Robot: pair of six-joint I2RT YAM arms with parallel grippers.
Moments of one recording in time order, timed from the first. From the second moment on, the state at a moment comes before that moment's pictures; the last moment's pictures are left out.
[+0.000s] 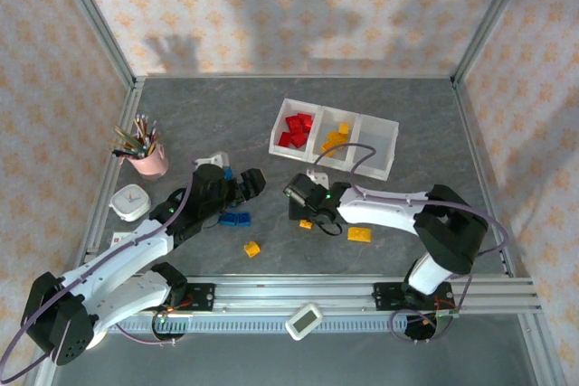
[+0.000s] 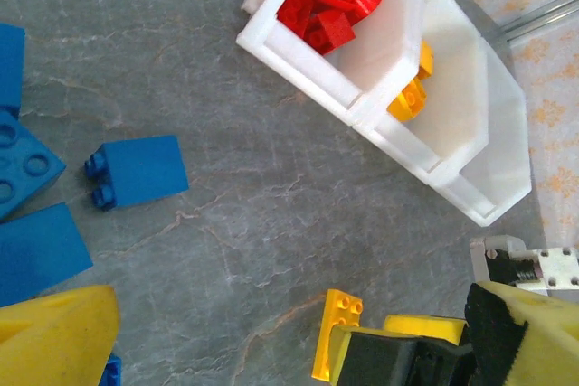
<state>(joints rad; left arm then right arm) -0.55 0.93 0.55 -0.23 -0.03 -0.91 0.97 1.62 0.92 -0.52 0.23 0.95</state>
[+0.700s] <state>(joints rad) -0.55 0.95 0.55 -0.23 -0.03 -0.92 0.99 1.70 0.92 -0.54 0.32 0.98</state>
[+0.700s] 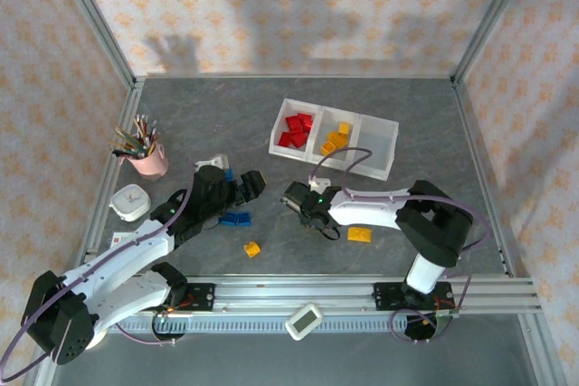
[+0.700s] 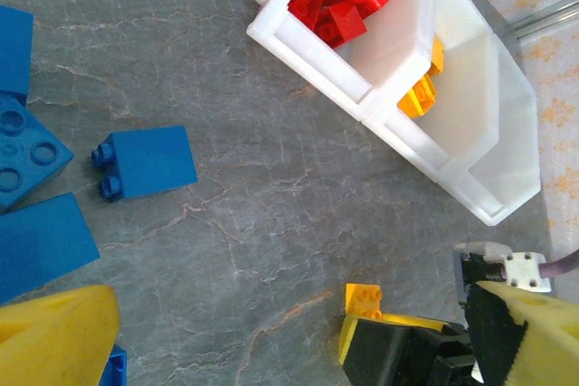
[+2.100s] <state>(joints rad) -0.54 1.26 0.82 -0.14 -0.02 -0.88 0.49 2.08 1.64 -0.52 0.39 0.58</state>
